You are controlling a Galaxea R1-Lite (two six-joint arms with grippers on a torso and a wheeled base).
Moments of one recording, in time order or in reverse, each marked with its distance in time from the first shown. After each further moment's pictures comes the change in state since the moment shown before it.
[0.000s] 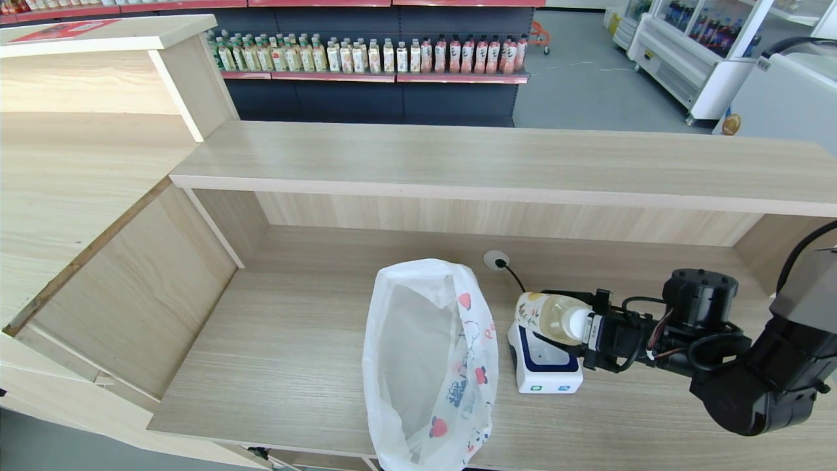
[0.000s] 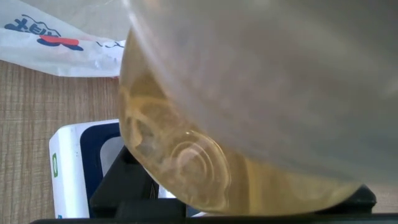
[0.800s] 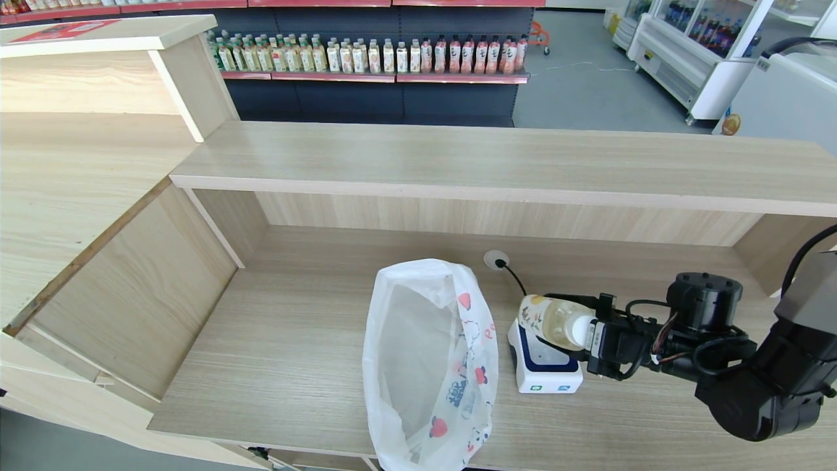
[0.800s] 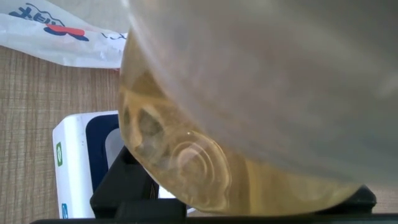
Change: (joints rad) left arm 0.000 0.000 0.000 0.000 0.000 0.000; right arm -0.011 -0.005 0.027 -0.002 -0.008 -0.045
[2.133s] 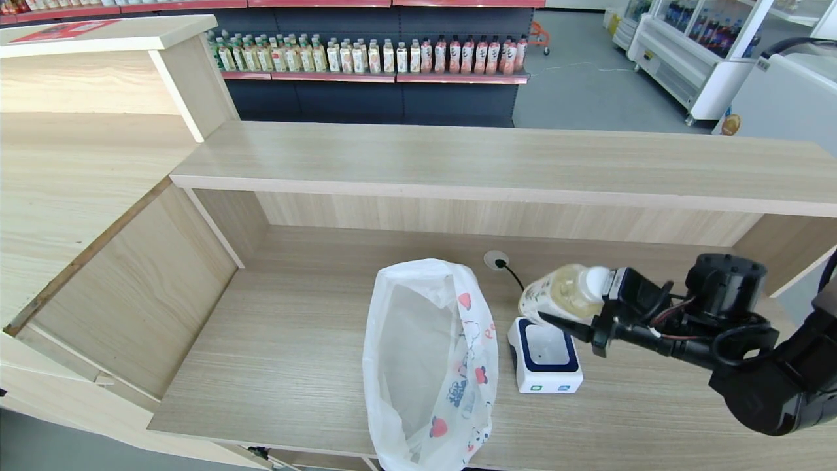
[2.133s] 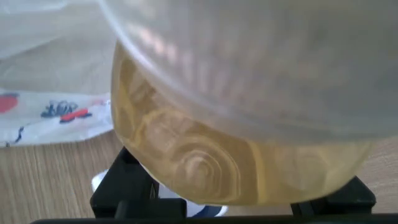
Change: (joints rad) left arm 0.000 0.000 0.000 0.000 0.000 0.000; right arm 0.021 -0.117 -0.023 0.014 -0.050 0.502
